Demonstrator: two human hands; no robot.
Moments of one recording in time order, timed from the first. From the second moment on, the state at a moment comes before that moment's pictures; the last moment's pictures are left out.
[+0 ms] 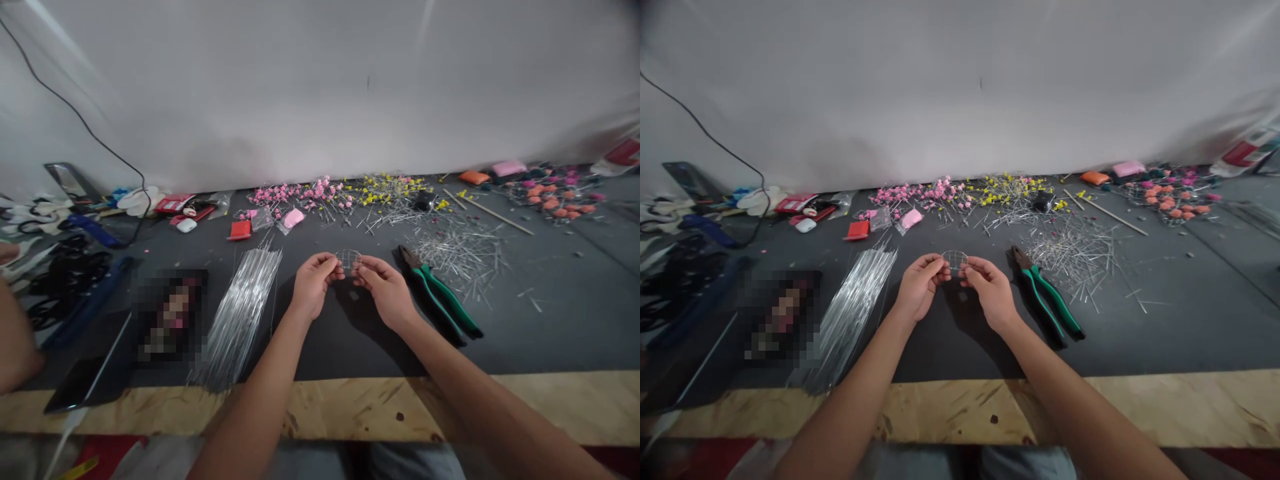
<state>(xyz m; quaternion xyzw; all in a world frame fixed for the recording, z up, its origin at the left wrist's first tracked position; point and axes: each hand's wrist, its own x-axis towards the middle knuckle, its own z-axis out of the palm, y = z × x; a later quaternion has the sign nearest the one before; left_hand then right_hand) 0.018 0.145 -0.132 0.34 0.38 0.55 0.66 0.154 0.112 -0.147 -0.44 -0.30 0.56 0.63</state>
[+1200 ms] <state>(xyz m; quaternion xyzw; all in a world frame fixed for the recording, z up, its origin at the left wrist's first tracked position) 0.023 0.147 -0.132 0.36 0.40 0.53 0.65 0.152 0.117 -0.143 -0.49 -0.31 0.48 0.66</state>
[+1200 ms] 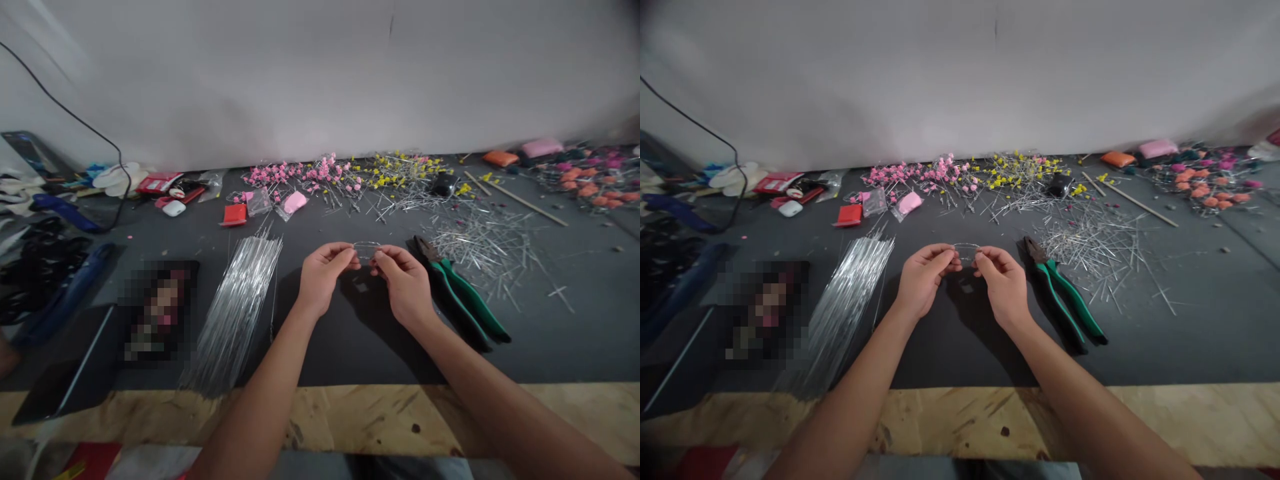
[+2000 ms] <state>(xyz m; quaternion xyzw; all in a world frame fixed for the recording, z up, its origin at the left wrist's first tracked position) 0.025 0.131 -0.117 0.40 0.38 0.52 0.65 0.149 0.096 -0.126 -0.52 -0.37 0.43 0.64</state>
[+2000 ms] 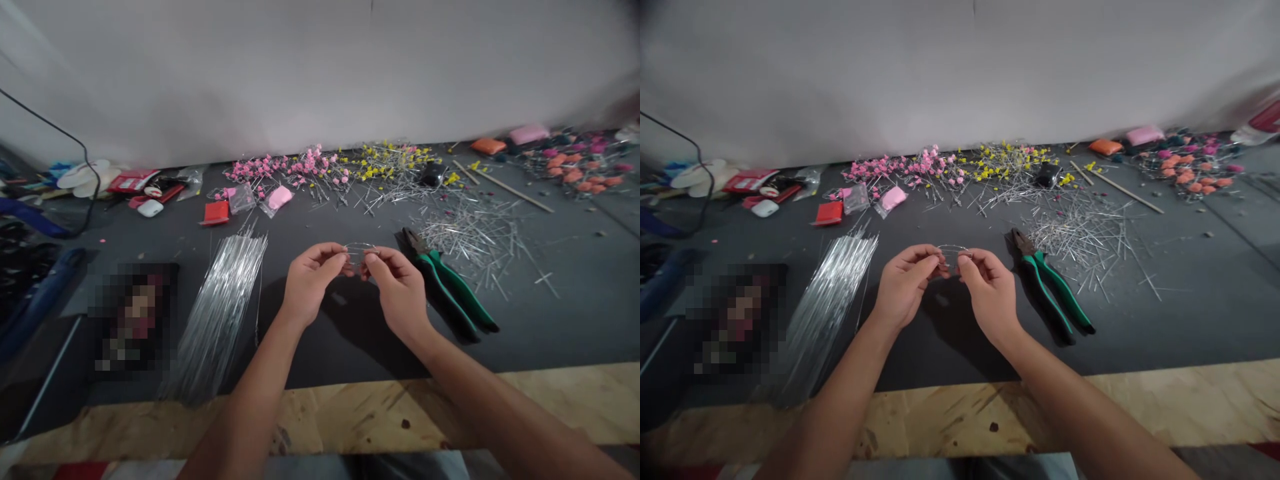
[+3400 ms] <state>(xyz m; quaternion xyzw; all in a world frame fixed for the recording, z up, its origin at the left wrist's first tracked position) 0.026 0.142 -0.141 0.50 0.53 0.48 0.48 0.145 0.108 -0.136 -0.57 -0.38 0.43 0.59</state>
